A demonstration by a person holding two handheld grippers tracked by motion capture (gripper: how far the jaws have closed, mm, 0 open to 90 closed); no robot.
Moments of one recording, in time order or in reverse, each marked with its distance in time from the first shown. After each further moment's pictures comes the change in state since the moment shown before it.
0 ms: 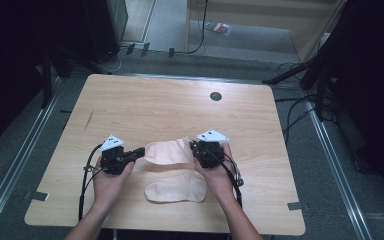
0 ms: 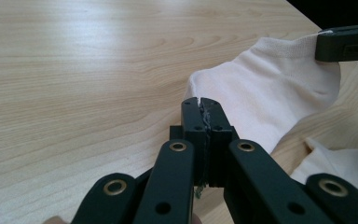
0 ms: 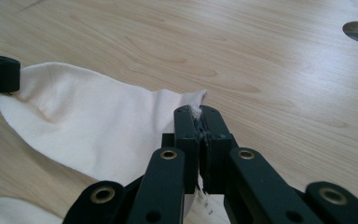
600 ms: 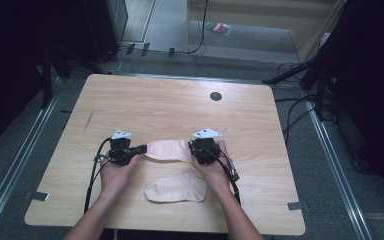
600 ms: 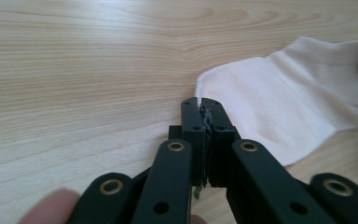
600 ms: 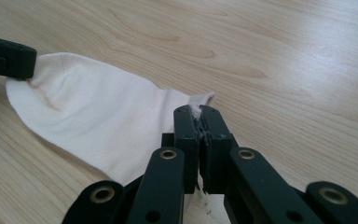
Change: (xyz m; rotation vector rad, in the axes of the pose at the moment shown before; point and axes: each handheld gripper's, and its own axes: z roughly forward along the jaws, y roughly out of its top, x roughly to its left) left arm 0.021 0.005 0.043 0.123 0.061 -0.090; right arm -0.010 -0.006 0.036 0.070 -0.015 -0.023
